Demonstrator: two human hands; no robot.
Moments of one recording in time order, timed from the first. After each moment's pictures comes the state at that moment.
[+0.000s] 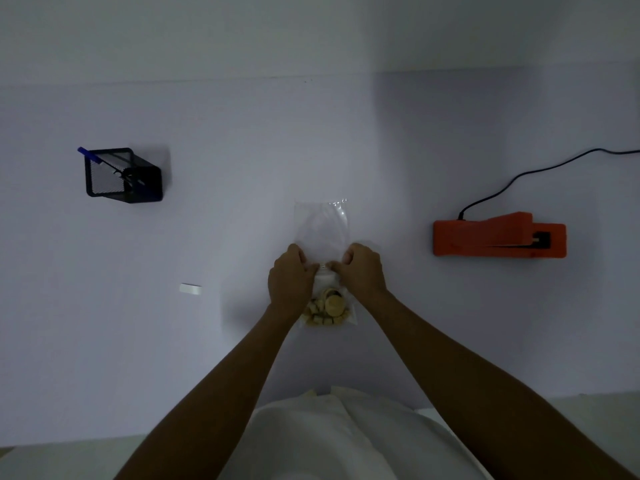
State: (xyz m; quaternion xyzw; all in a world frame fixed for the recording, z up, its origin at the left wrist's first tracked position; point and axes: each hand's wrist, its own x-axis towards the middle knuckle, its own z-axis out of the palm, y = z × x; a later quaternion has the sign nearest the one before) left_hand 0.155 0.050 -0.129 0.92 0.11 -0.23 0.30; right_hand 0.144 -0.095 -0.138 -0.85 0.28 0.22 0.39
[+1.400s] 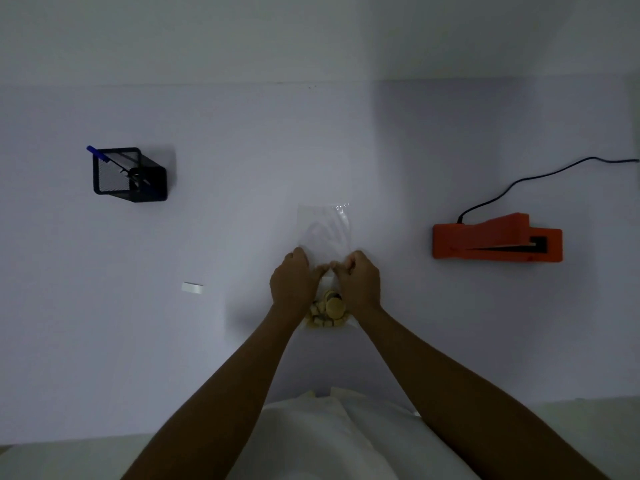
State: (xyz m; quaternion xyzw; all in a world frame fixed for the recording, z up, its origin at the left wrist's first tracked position) left_hand 0.150 0.047 -0.136 0.94 0.07 -0.23 0.23; right_hand 0.120 -0.081 -0.144 -0.84 0.30 0.12 0.44
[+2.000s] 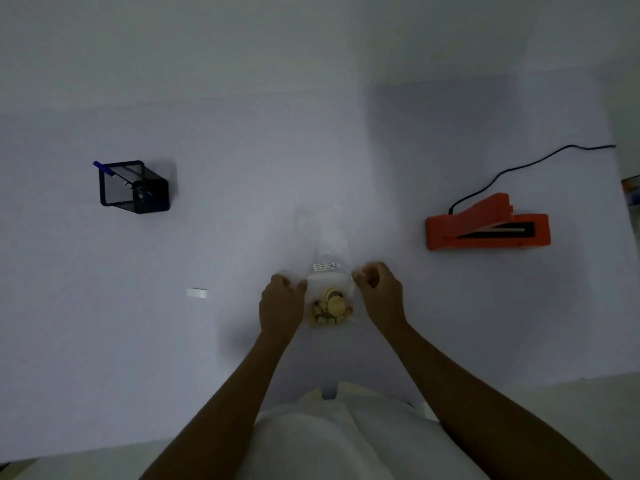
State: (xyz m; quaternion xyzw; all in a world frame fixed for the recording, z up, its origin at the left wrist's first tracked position) left_hand 0.109 0.081 -0.119 0.90 0.18 -0.24 0.32; right_hand 0.075 -0.110 -0.123 -0.81 0.32 0.08 0.49
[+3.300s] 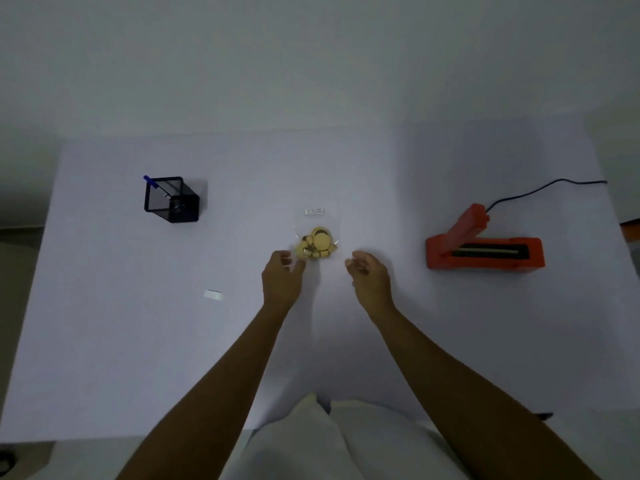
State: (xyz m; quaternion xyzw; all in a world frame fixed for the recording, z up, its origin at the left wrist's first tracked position) left_hand 0.150 0.078 -0.075 0.85 0.21 -0.17 0.45; right_hand 0.117 -0.095 -0.097 -0.71 0.34 0.11 0.60
